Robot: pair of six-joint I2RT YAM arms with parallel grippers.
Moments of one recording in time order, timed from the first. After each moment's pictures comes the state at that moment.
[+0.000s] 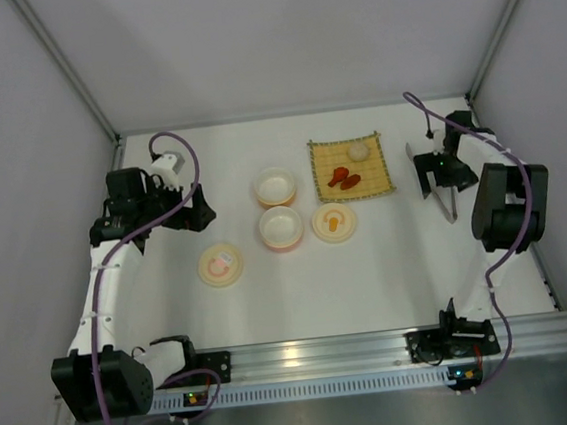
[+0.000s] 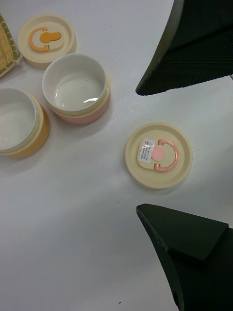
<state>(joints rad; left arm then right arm) 0.03 1.14 1.06 -0.64 0.51 0.15 -0.17 1.91 1.40 -0.73 0.00 -0.23</state>
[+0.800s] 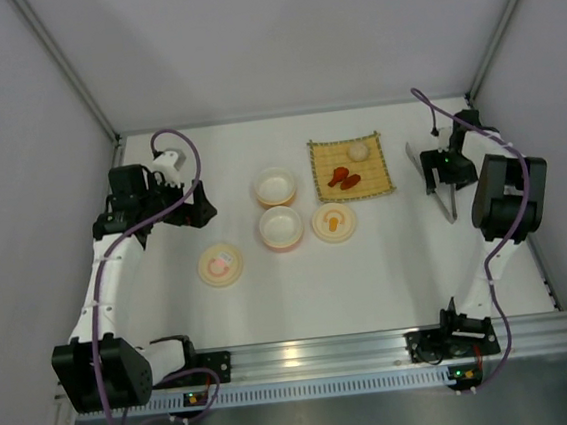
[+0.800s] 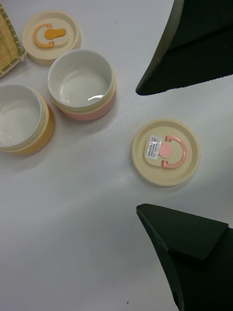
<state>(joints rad) 0.03 1.19 1.06 -0.59 0.52 0.15 -0.22 2.03 1.47 -0.69 -0.08 -0.26</state>
